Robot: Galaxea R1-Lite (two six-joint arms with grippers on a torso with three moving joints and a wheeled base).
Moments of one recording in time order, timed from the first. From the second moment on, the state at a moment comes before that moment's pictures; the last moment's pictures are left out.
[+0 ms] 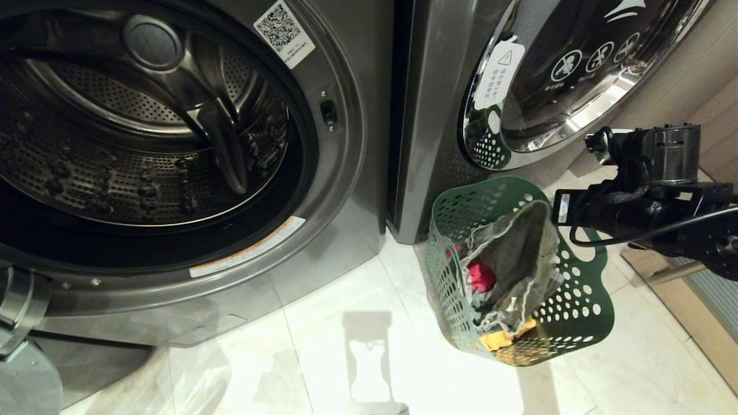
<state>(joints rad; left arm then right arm) 0.00 0.00 0.00 -0.02 0.00 0.02 0.21 1.70 -1.07 -0.35 -0.32 0.11</state>
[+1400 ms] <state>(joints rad) 0.00 0.00 0.00 -0.02 0.00 0.01 0.25 0.90 -0.21 -0.34 -0.29 -0.17</state>
